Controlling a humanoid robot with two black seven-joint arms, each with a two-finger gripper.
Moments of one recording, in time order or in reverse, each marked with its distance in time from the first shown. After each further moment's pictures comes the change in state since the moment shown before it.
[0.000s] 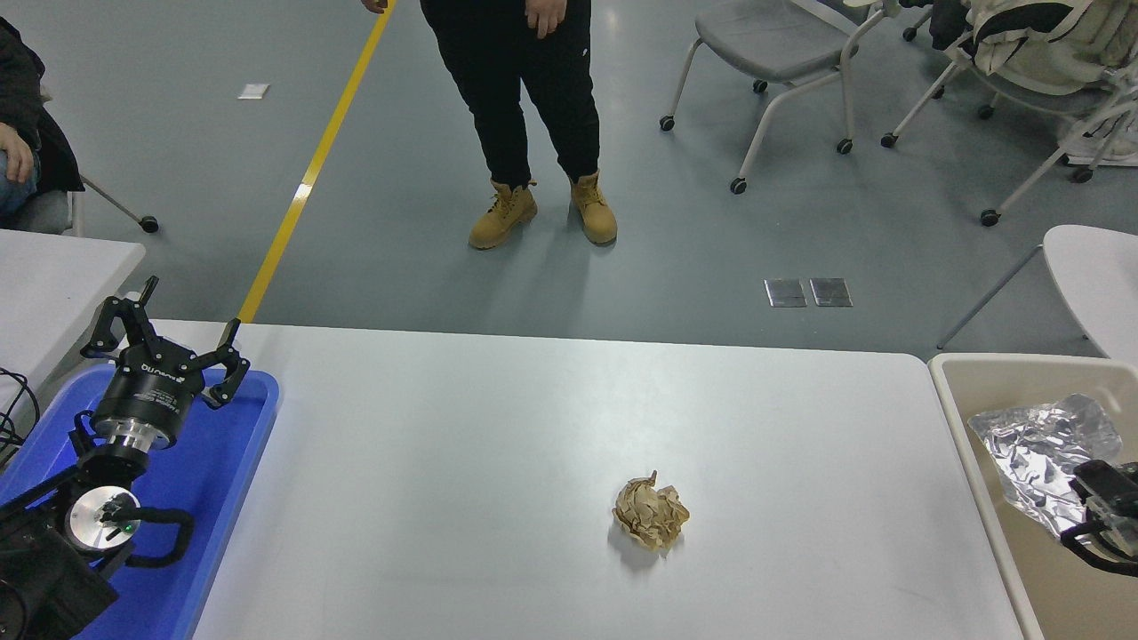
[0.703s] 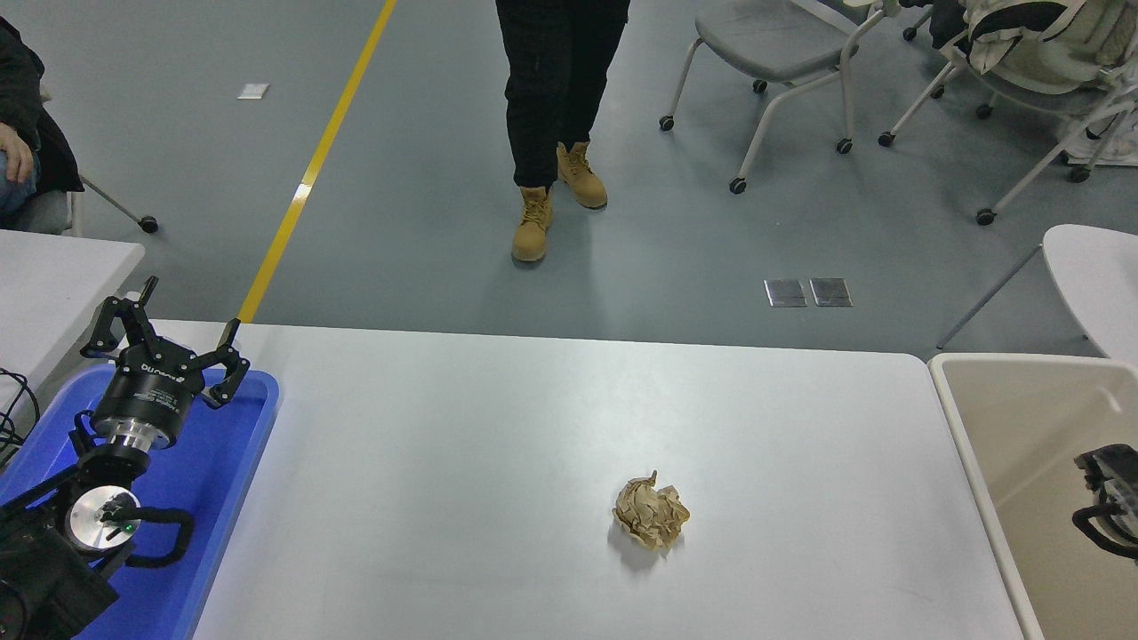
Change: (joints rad) left arm 0.000 0.000 0.000 0.000 0.000 0.000 0.000; right arm 0.059 -0.170 0.087 0.137 0.008 0.007 0.009
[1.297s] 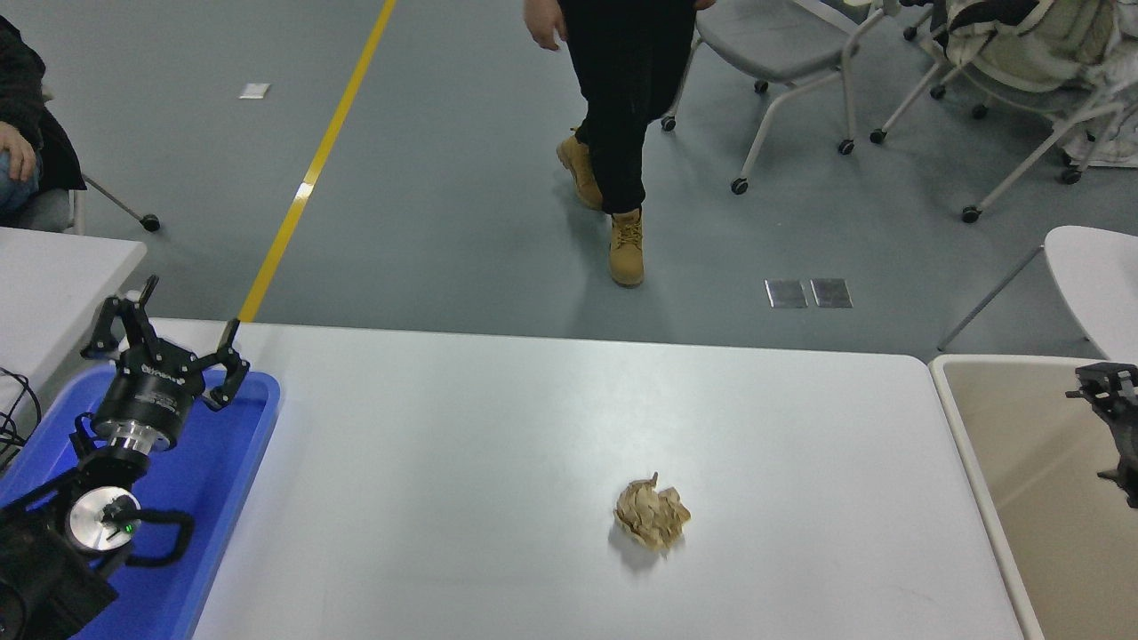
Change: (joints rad) left arm 0.000 0.000 0.000 0.000 0.000 0.000 0.000; right arm 0.011 -0.374 0.338 0.701 -0.013 0.069 0.152
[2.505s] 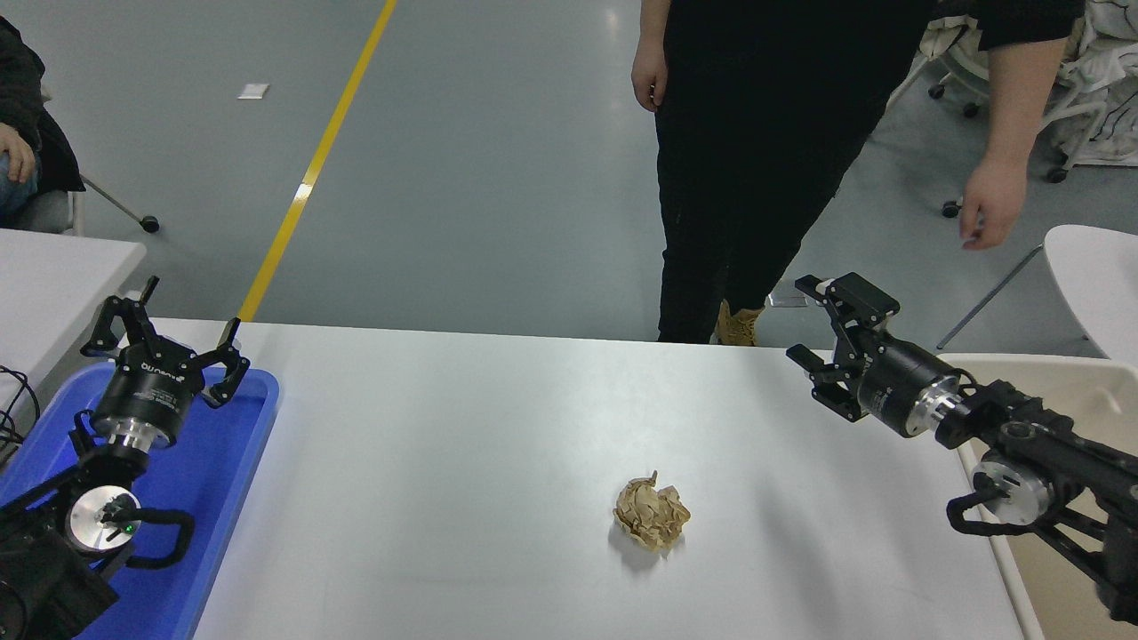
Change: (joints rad) left arm 0.000 0.000 0.001 0.000 0.000 0.000 0.000; right arm -0.201 0.533 0.294 0.062 -0.194 -0.072 0.581
